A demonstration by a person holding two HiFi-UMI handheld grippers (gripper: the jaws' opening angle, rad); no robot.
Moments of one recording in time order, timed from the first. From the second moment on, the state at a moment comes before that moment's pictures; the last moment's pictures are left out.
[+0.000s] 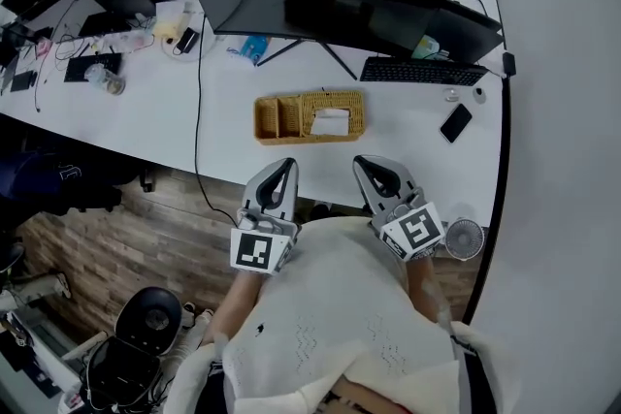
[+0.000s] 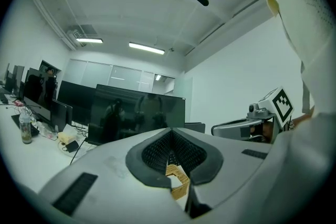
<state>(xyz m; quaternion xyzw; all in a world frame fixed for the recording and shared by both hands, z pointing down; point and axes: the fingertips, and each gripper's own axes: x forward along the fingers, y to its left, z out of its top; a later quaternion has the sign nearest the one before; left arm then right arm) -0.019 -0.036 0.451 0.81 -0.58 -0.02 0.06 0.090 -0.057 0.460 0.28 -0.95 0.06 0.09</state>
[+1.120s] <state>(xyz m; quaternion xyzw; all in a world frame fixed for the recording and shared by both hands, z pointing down) -0.026 -0.092 0.489 0.88 -0.47 0.02 0.08 0.071 -0.084 0.463 0.38 -0.91 0.09 0.10</state>
